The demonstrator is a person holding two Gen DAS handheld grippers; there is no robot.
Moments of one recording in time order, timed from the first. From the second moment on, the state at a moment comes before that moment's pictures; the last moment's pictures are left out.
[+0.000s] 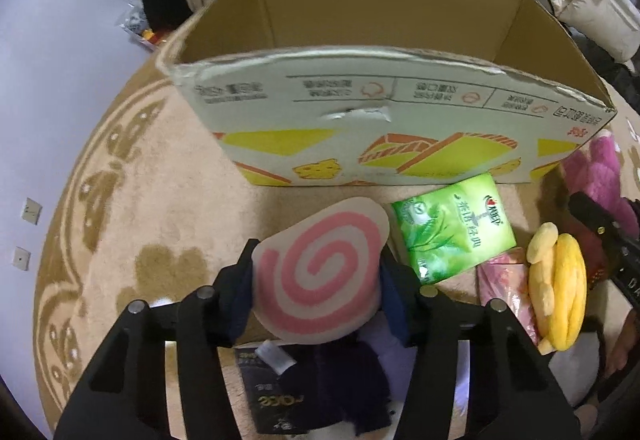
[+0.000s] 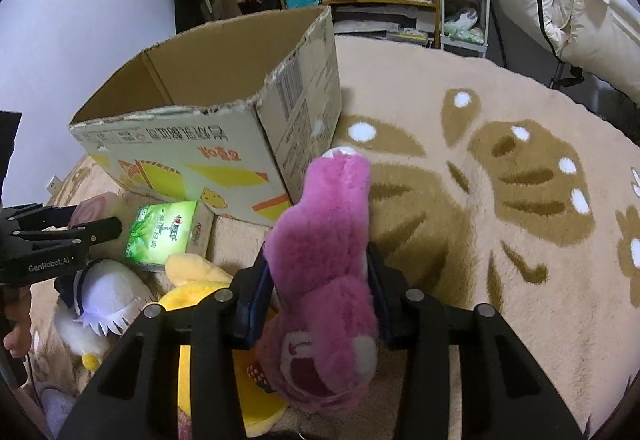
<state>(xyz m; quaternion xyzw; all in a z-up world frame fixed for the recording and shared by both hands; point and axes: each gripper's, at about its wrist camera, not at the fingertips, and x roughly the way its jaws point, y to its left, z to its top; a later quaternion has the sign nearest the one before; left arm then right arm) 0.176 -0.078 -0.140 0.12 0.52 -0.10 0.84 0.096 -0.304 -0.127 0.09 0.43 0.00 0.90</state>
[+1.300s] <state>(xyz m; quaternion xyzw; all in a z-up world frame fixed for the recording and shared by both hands) 0.133 -0.068 0.030 0.14 0.27 -0.04 0.95 0.067 -0.265 0.029 0.01 0.23 0.03 0.97</state>
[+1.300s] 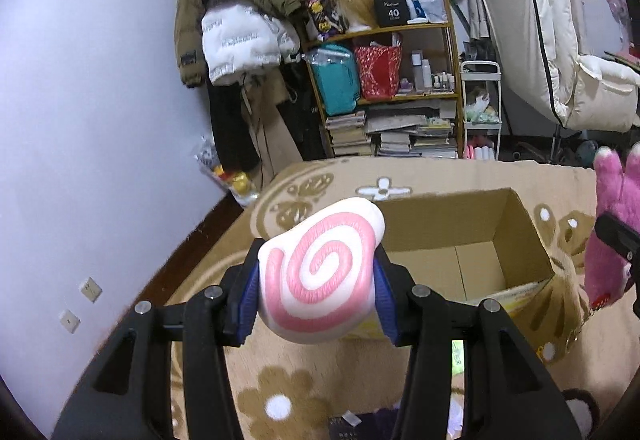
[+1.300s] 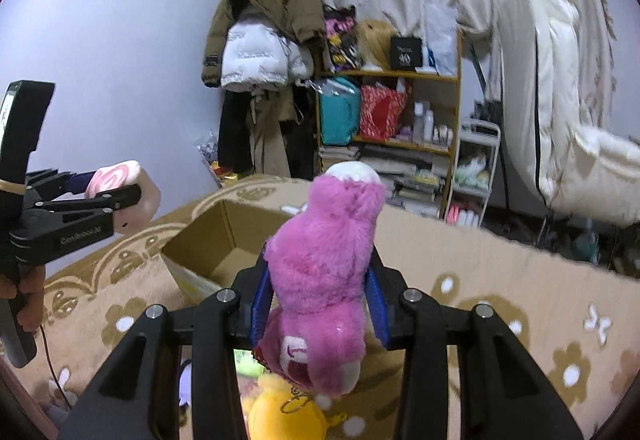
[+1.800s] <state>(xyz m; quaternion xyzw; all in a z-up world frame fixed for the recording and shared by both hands) 0.180 -0.092 0.024 0.16 0.27 -0.05 0.95 0.129 -0.242 0.035 -0.04 0.21 0.06 0.97</state>
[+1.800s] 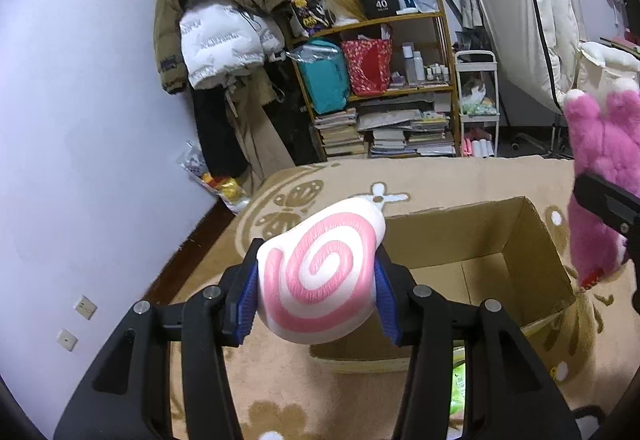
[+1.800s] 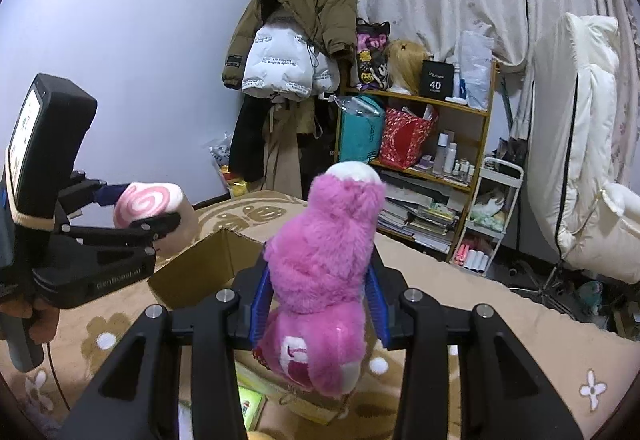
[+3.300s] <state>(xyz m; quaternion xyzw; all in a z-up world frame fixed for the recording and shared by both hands) 0.186 -0.048 -0.004 0.06 0.37 -0.05 0.93 0.133 -0.273 -0.013 0.06 0.32 0.06 0.94</state>
